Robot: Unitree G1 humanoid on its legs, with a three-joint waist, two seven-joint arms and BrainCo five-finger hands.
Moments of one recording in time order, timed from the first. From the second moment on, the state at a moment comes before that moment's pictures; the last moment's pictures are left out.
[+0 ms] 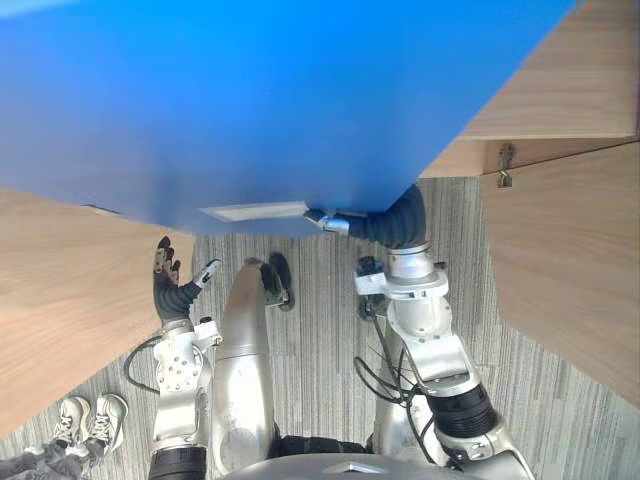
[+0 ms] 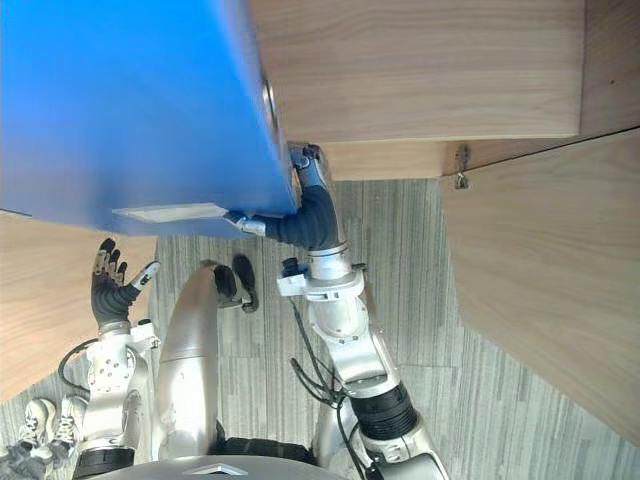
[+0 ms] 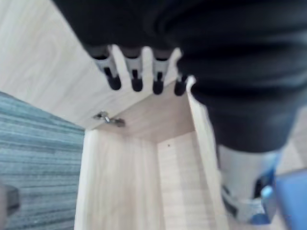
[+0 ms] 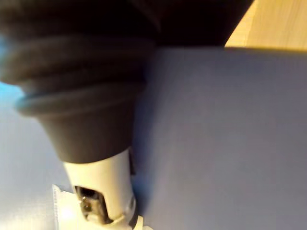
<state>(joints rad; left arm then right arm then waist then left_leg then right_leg) 0.12 -0.07 0.15 -0.10 0.00 -0.17 0.25 -0.24 -0.14 0.26 -0.42 -0.47 -0.29 -0.27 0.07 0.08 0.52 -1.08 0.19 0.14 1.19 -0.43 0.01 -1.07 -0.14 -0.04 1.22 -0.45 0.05</state>
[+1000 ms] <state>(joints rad) 0.09 -0.07 0.16 -0.17 0.00 -0.16 0.23 -0.32 -0.08 -0.02 -0.16 0.22 -0.22 -0.21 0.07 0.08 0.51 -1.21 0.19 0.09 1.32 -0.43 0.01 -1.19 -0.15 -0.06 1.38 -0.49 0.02</state>
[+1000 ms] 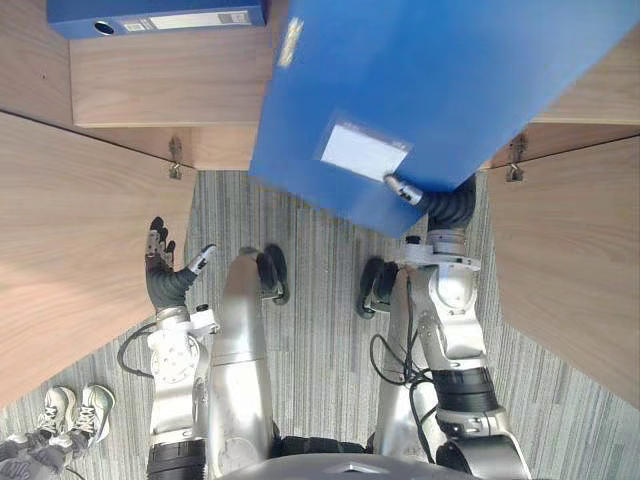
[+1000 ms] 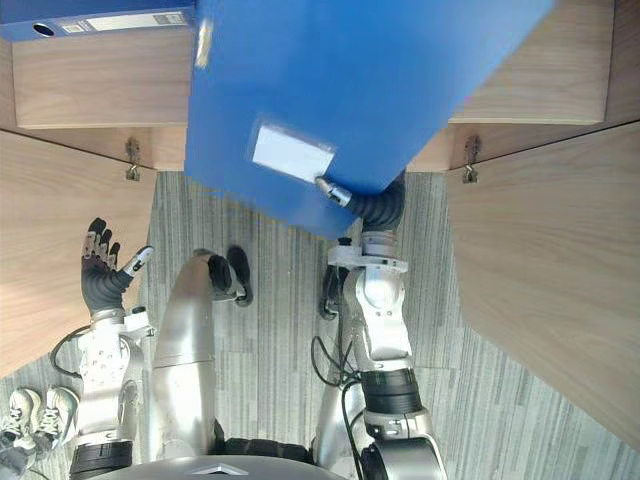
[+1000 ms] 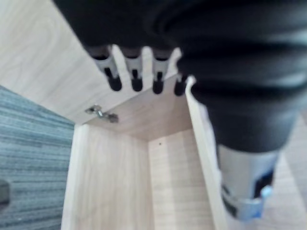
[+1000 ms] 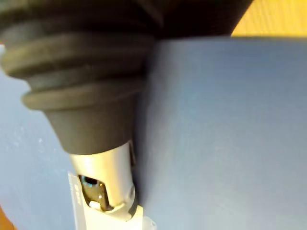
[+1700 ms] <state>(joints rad) 0.01 -0.05 0.17 -0.14 -0.09 -0.16 0.28 -0.92 -0.10 -0.11 0.11 0.76 -0.27 -0.32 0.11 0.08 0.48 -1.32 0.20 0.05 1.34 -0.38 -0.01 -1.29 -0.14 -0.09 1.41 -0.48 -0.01</state>
